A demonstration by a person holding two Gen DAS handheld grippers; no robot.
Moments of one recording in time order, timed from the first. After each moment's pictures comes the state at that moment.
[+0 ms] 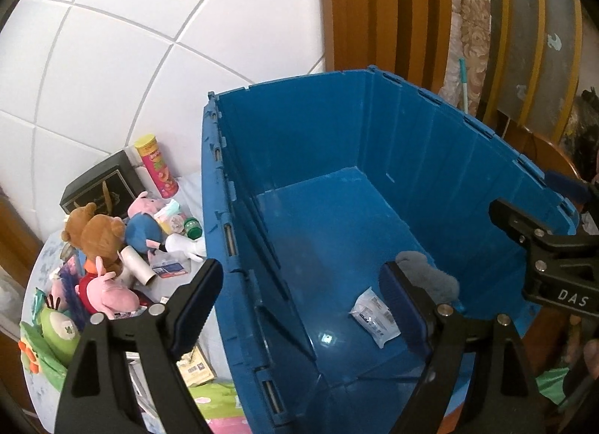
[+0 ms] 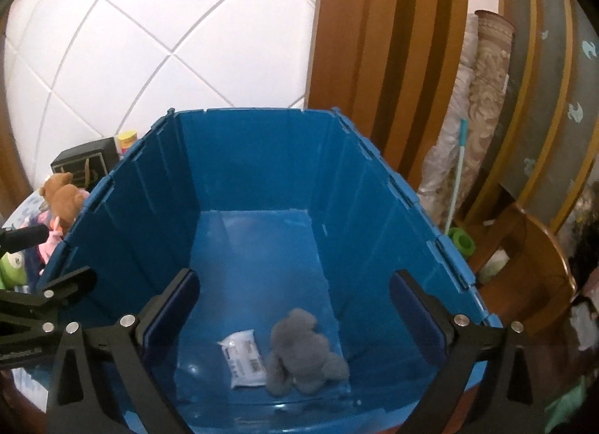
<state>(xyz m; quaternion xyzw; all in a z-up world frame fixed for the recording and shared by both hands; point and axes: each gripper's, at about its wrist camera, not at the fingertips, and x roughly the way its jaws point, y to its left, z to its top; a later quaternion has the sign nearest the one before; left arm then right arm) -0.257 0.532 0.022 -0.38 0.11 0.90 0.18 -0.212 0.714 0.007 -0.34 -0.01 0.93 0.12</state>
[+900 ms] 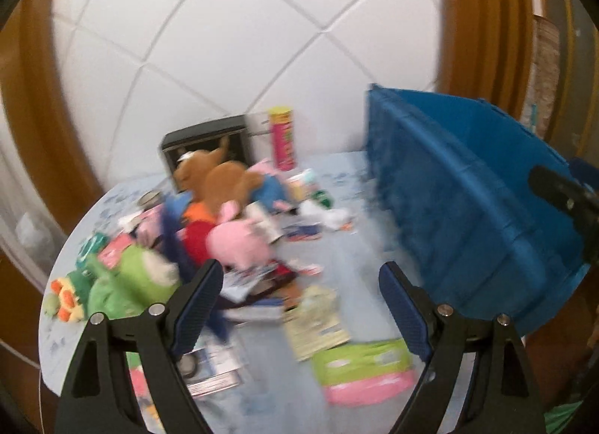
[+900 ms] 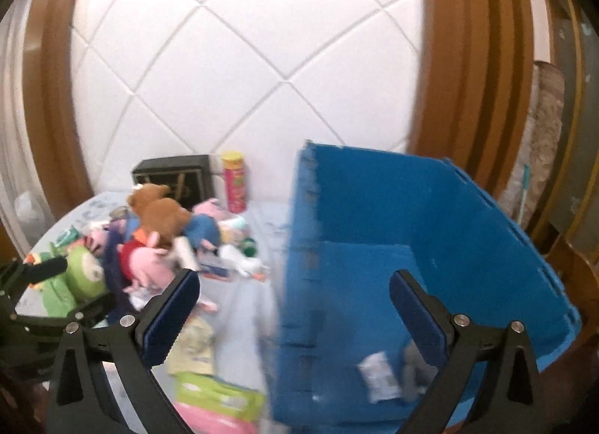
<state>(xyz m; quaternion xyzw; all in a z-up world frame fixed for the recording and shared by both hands) -0.231 0.252 0.005 -0.36 0.04 0.93 0.06 -0.211 0.467 0.050 -0.28 -0.03 0.96 0.02</state>
